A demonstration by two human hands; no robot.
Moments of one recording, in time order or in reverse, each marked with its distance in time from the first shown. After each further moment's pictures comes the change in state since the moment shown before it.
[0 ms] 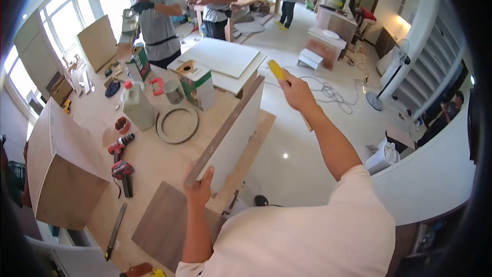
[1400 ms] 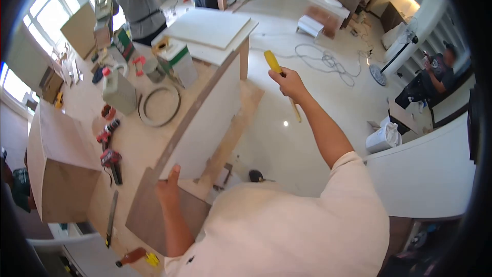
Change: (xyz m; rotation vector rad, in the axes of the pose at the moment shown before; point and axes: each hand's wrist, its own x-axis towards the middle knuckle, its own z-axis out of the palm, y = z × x) left_hand -0.010 -0.012 0.009 0.259 0.163 -0.345; right_hand 0.006 0.140 0.026 0.412 -0.269 0.357
